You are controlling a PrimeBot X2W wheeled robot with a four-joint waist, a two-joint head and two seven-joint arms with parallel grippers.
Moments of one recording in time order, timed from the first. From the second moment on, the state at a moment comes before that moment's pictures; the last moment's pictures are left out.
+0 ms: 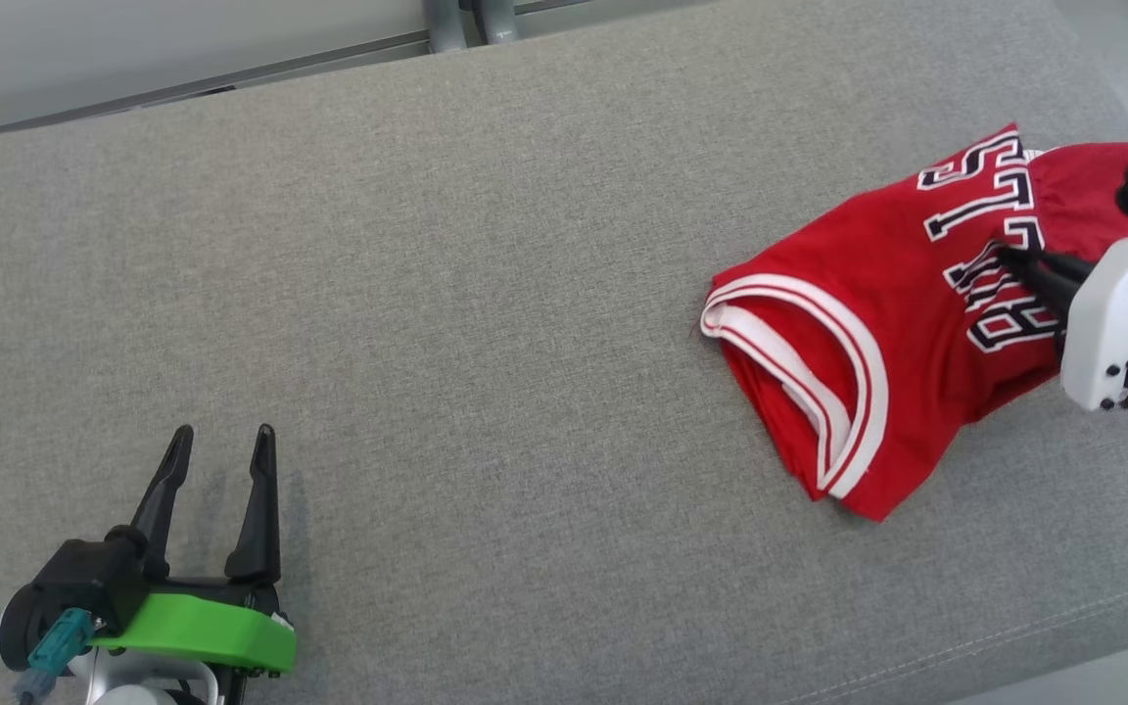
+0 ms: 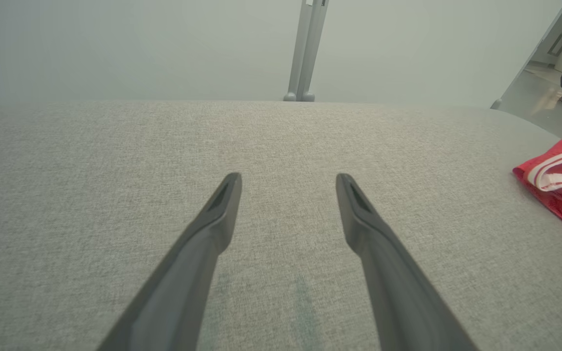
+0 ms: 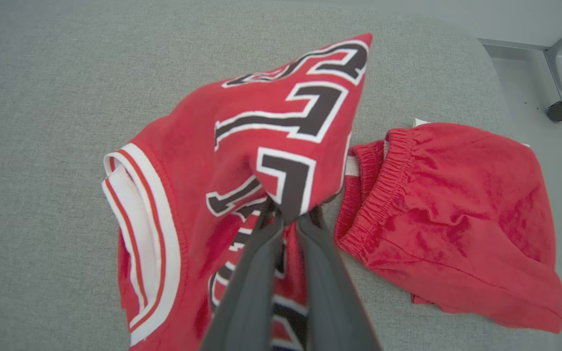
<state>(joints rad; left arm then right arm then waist) -0.04 0.23 -0.13 0.11 -0.38 -0.07 -0.23 -0.50 -0.64 0.29 0.16 0.71 0.13 0.55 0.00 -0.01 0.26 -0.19</state>
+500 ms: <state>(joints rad) -0.05 0.25 -0.13 0.09 -0.38 -0.06 -0.22 -0.64 -0.72 0.20 0.25 0.74 0.13 0.60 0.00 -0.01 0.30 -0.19</state>
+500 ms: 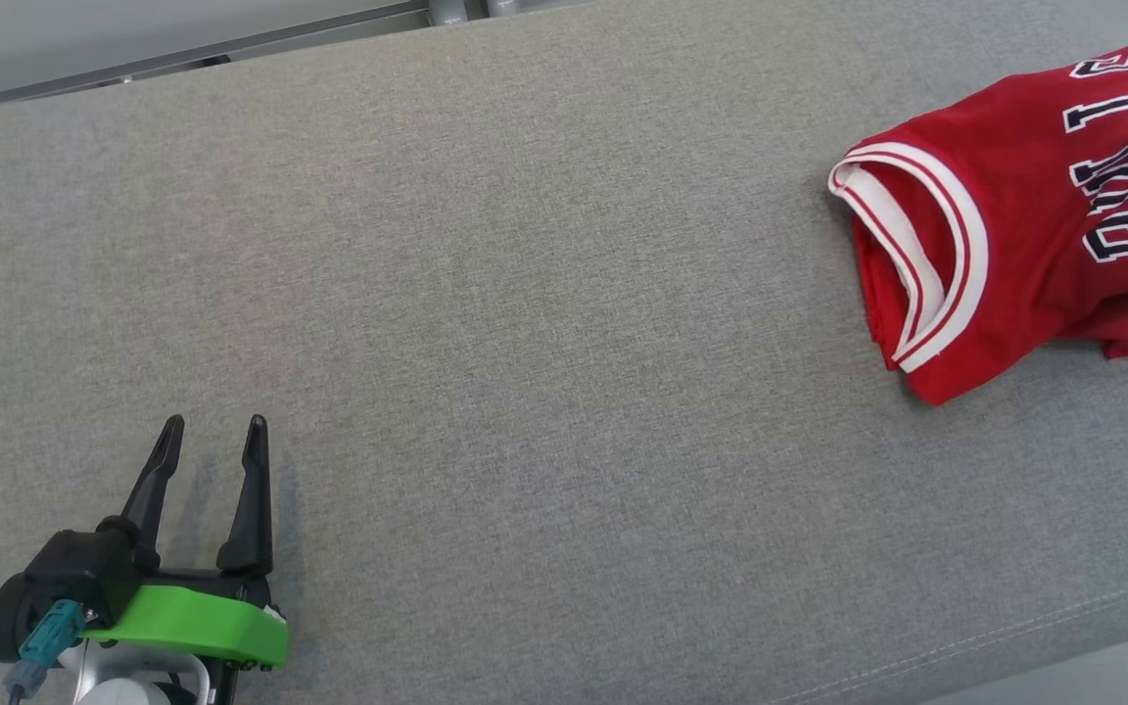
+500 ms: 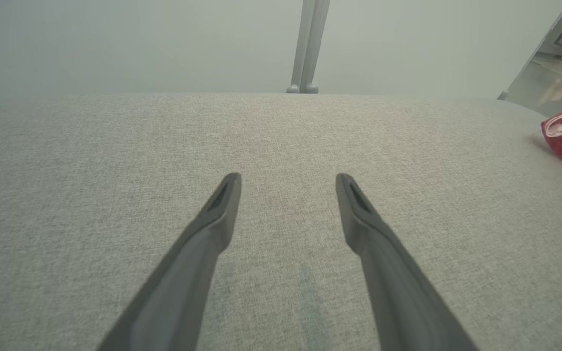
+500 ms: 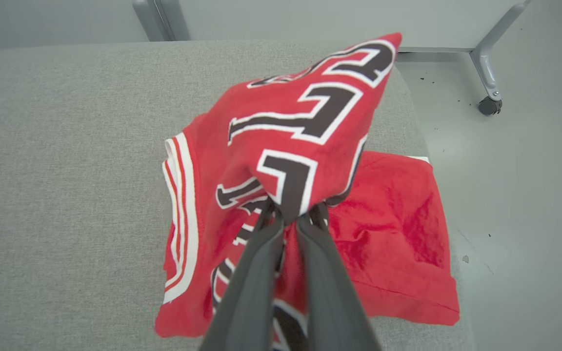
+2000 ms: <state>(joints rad) -0.08 0.27 -0.15 0.09 -0.42 -0.04 -0.21 -0.69 -0.76 0.14 0.68 0.41 0.13 0.36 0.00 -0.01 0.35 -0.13</state>
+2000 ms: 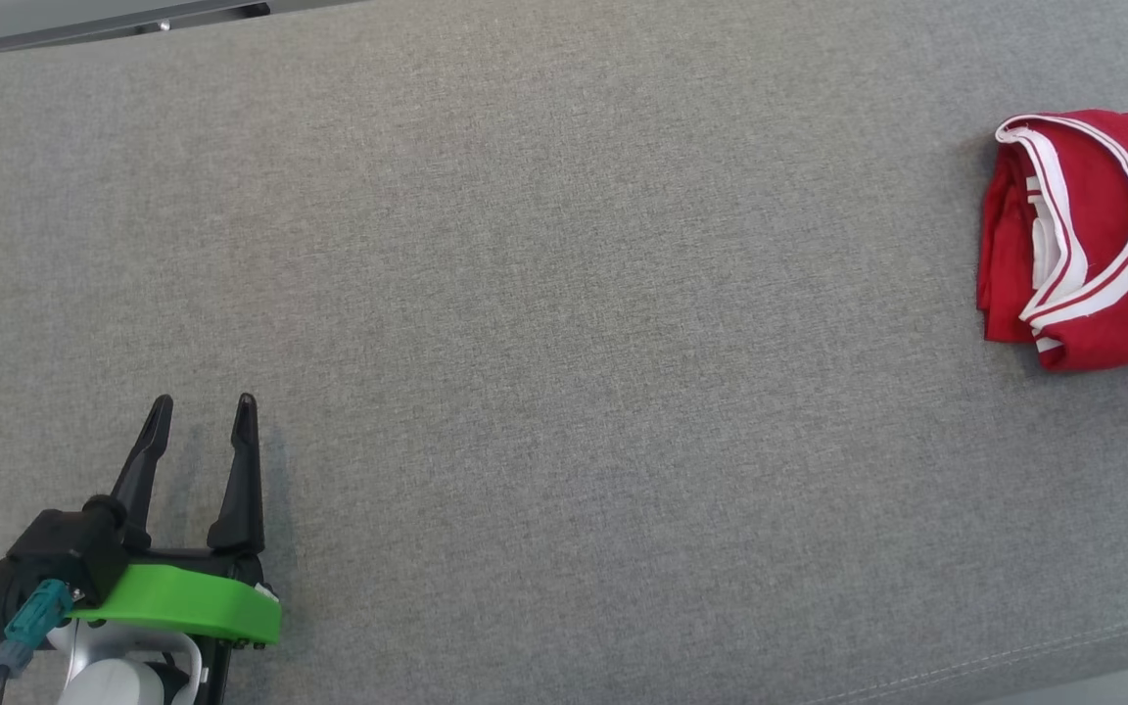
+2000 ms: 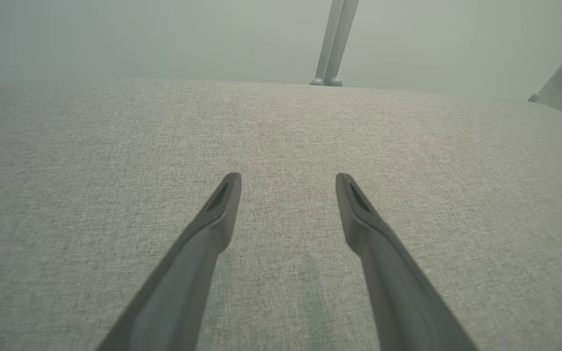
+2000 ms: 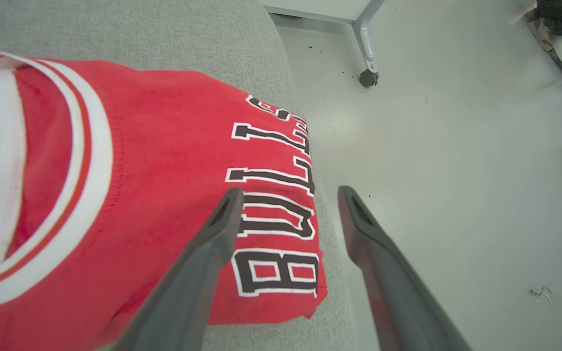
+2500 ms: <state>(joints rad) -0.04 0.26 -0.15 0.10 -0.43 -0.03 -0.23 -0.57 -0.67 0.07 0.62 0.31 0.13 -0.02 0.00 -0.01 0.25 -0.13</state>
